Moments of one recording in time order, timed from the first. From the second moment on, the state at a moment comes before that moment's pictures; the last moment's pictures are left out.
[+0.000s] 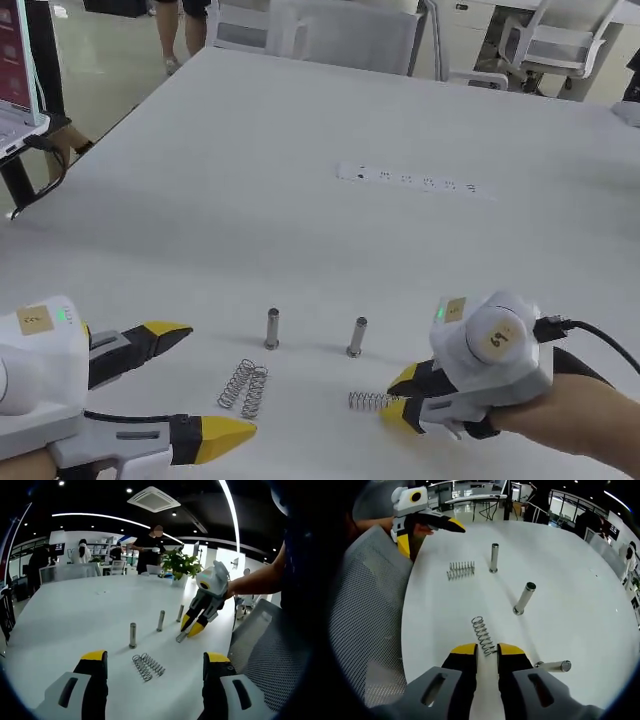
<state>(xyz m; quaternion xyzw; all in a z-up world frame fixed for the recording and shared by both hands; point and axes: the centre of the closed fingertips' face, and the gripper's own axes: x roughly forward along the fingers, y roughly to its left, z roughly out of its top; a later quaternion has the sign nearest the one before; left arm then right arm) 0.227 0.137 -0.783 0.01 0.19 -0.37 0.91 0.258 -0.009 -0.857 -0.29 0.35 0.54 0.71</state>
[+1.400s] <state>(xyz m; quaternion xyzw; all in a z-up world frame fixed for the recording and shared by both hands) 0.217 0.115 -0.778 0.02 0.19 -0.41 0.89 0.250 -0.004 -0.835 -0.29 0.34 0.55 0.70</state>
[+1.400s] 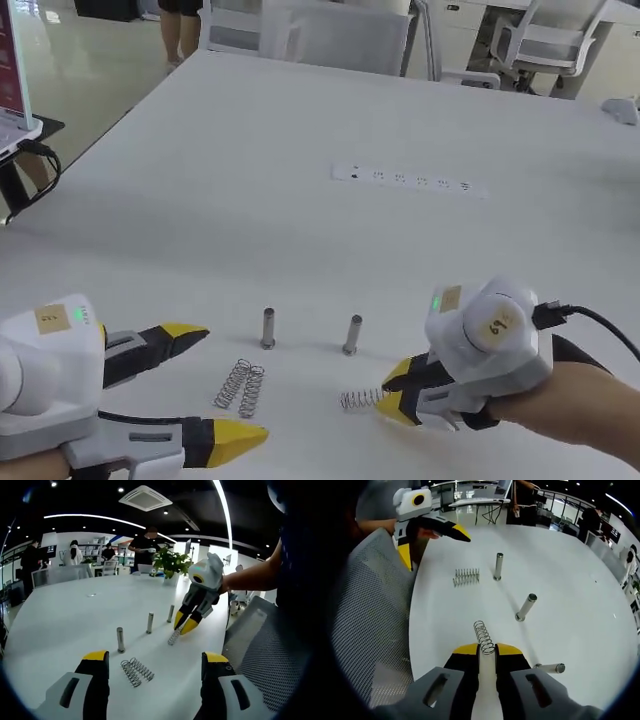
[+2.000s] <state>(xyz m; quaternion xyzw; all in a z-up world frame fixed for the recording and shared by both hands) 0.223 0.092 -0.778 0.05 0.18 -0.46 0.87 0.242 0.010 -0.810 -0.28 0.33 0.57 0.69</state>
